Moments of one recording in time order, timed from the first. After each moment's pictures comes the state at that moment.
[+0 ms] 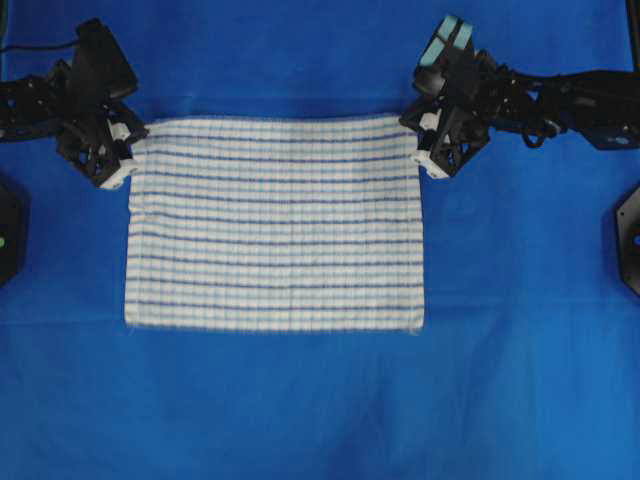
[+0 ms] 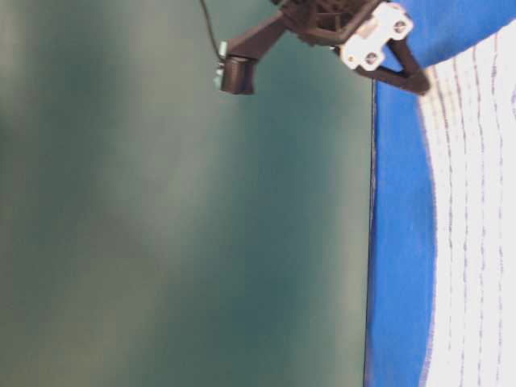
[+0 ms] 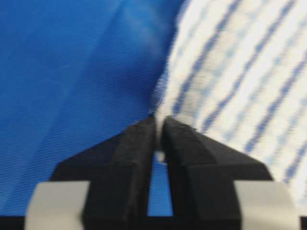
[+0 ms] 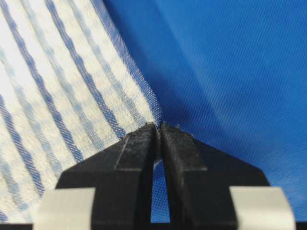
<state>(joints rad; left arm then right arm) 0.53 -0.27 1.13 -0.02 0.08 0.03 -0.44 0.04 0.85 -0.01 -0.11 0.06</state>
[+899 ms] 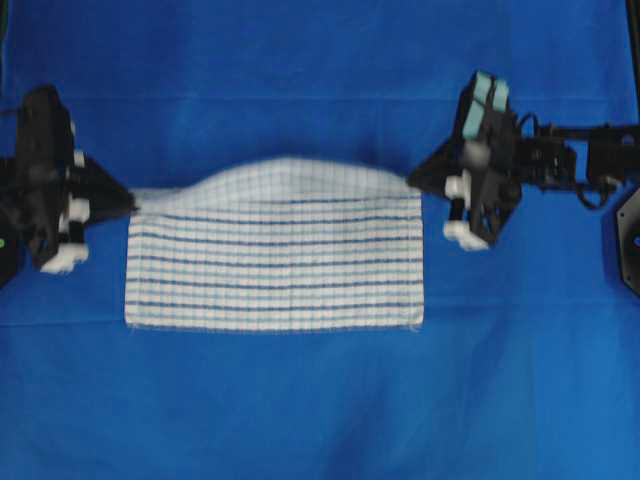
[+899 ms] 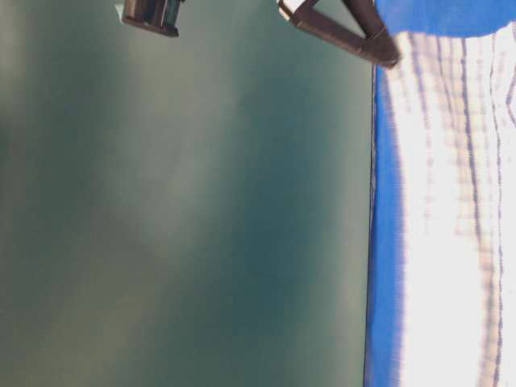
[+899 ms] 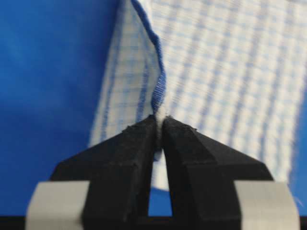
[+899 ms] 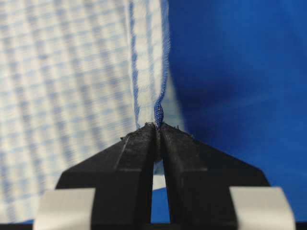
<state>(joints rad) 0.08 -0.68 1.23 -0.03 0.19 -0.15 -0.14 -0.23 0.95 0.00 -0.03 0.13</state>
